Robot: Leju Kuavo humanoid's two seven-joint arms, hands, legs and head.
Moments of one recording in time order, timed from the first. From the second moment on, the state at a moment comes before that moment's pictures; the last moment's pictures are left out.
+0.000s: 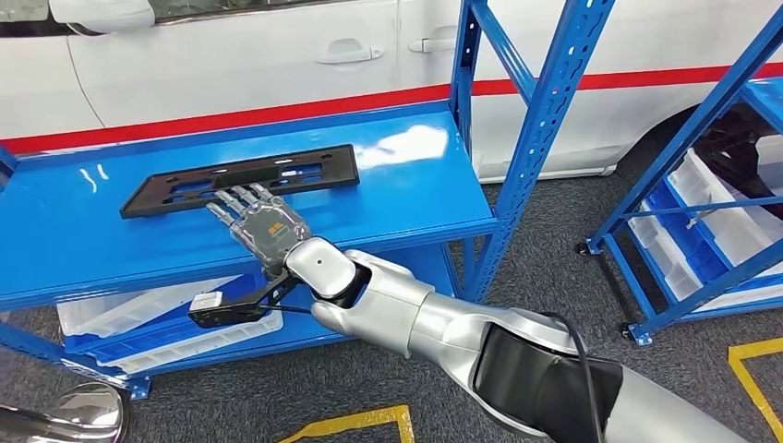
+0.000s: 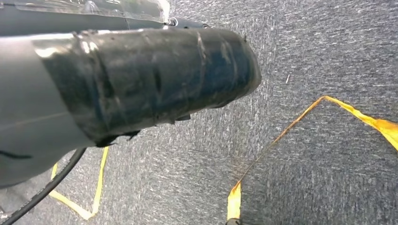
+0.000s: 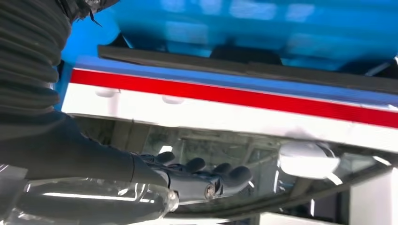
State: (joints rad) left arm -0.08 0.16 -0.46 -0.26 0.42 0.25 -0.09; right arm -0.89 0.16 1.10 -0.85 1.04 0.05 0.16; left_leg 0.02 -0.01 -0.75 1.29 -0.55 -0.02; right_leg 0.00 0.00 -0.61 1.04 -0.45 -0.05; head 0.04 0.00
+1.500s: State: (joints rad) left arm -0.08 0.16 -0.46 -0.25 0.47 0.27 -0.13; right arm -0.90 0.16 1.11 -0.82 1.07 0.21 0.23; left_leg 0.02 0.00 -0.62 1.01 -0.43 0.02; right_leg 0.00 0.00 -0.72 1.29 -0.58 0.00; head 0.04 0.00
